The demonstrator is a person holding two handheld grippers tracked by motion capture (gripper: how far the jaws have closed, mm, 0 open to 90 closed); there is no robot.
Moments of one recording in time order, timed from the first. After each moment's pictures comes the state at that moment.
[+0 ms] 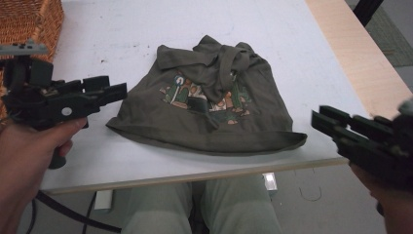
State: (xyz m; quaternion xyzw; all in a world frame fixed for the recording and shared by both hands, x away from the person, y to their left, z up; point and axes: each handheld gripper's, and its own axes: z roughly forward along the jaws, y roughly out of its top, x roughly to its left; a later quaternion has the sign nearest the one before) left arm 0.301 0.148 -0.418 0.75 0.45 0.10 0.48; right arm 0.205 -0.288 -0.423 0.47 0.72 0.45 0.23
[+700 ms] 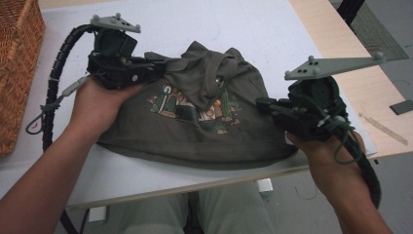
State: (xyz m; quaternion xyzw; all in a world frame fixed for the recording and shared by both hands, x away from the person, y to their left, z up) left arm 0.389 0.066 -0.432 0.82 0.38 0.13 0.41; right arm 0.275 -0.248 -0.447 0.47 0.78 0.38 0.17
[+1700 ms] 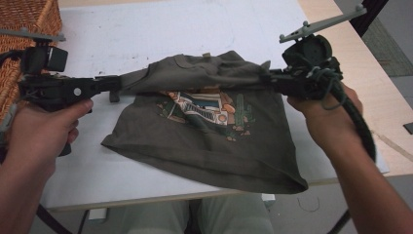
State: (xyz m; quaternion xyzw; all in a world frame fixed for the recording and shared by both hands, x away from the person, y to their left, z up) left arm 0.353 0.143 -0.422 0.74 0.53 0.08 0.40; right arm 0.351 -0.239 -0.425 0.46 0.81 0.31 0.18
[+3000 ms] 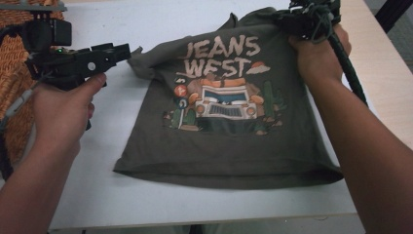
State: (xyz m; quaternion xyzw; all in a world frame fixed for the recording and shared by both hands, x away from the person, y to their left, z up) left arm 0.392 0.134 -0.412 0.69 0.55 0.18 0.43; right arm 0.500 -0.239 -0.428 0.47 0.75 0.35 0.31
